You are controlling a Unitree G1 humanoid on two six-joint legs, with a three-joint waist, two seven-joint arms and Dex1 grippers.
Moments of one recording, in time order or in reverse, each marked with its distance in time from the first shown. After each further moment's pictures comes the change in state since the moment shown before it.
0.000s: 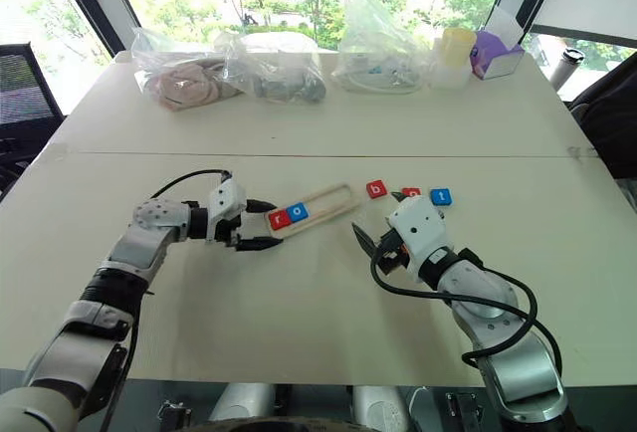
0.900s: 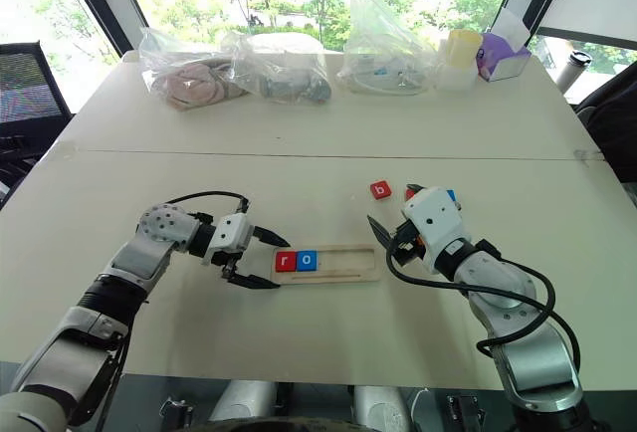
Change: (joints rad) left arm -0.018 -0.014 -0.103 0.035 0.000 -0.199 -0.166; right arm -0.020 -0.040 -0.071 0.038 0.002 -0.013 0.037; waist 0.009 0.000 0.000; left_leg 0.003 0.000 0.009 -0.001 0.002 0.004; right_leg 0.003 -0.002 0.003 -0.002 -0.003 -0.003
